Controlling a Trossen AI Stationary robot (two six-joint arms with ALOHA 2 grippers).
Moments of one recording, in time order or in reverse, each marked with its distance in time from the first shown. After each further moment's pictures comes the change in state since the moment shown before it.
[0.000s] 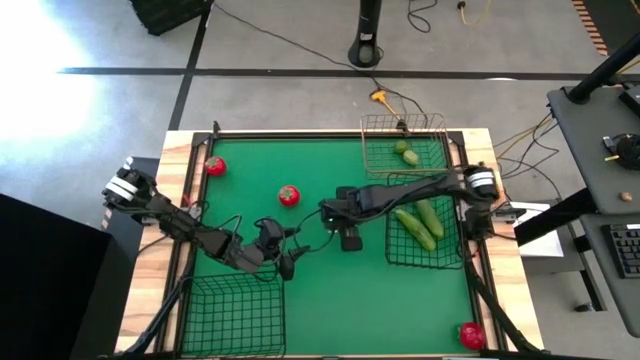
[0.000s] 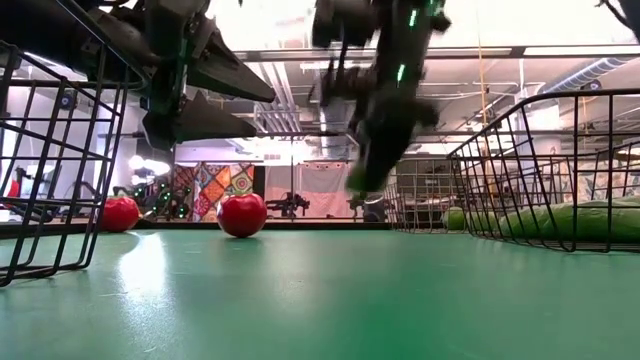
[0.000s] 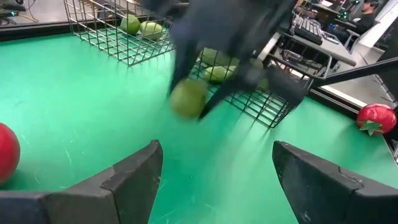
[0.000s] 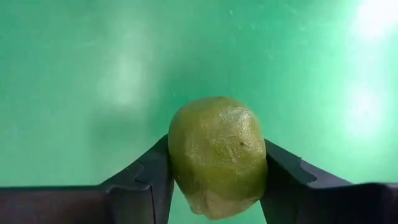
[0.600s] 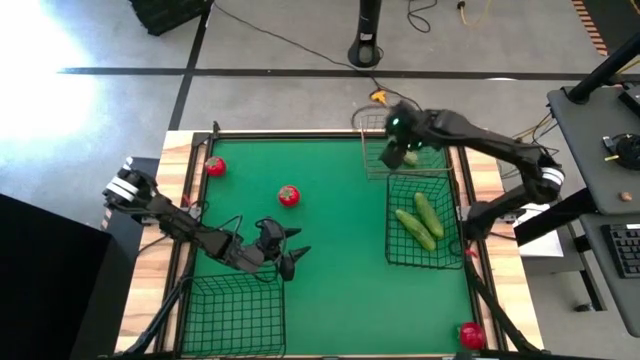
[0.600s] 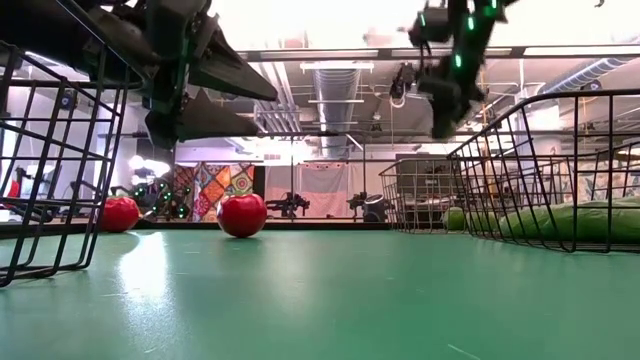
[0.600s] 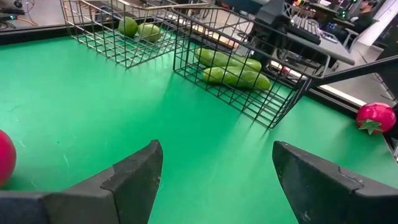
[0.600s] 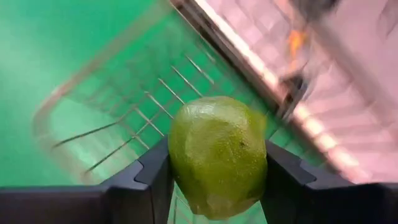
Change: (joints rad) left arm 0.000 0.010 0.007 0.009 0.001 0.019; right arm -0.628 -0.484 -0.178 -0.135 0.111 0.137
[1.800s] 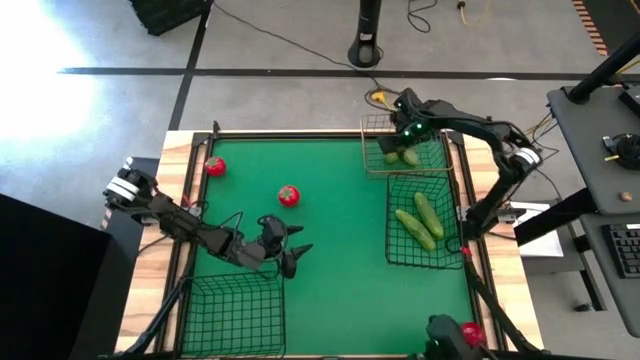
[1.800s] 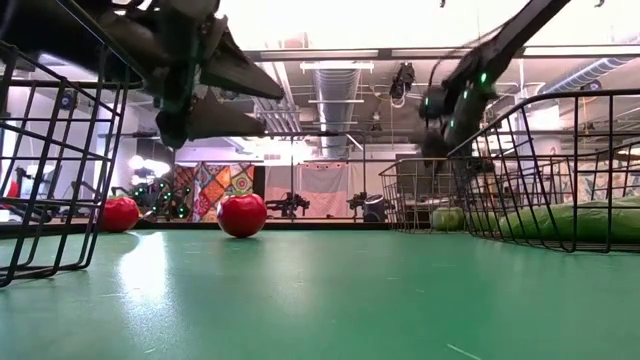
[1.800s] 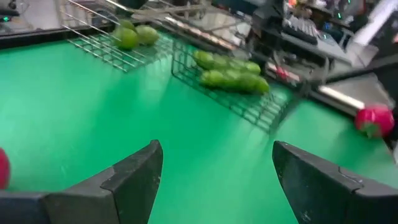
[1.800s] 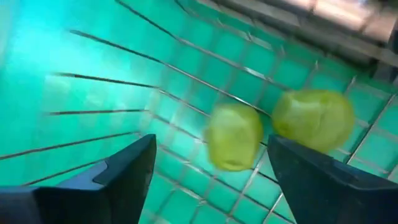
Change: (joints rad) left arm 0.044 -0.006 -0.001 0.029 0.046 0.037; right arm -0.334 0.230 -0.097 0.219 -0.466 0.172
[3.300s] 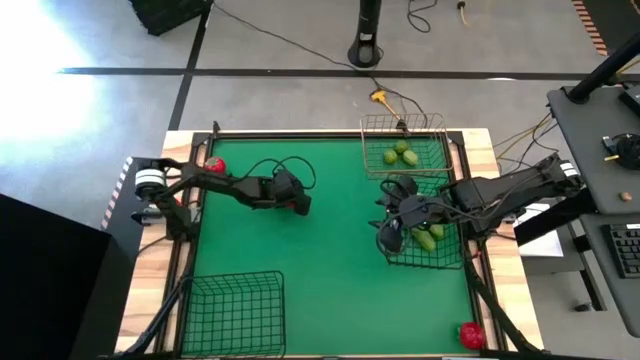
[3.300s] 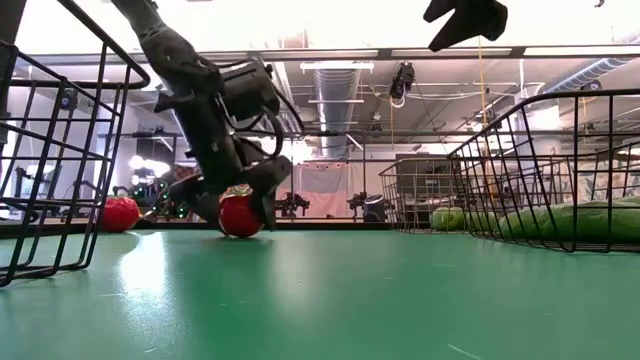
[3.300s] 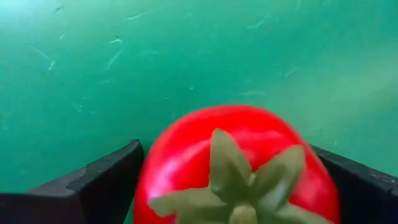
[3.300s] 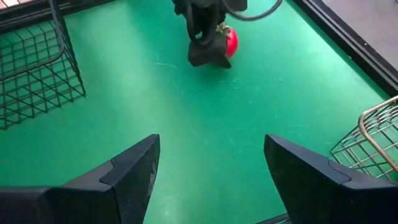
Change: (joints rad) left arm 0.616 0.192 0.274 -0.824 0.386 -0.296; right arm 1.185 -0.433 -0.010 -0.012 0.628 0.277
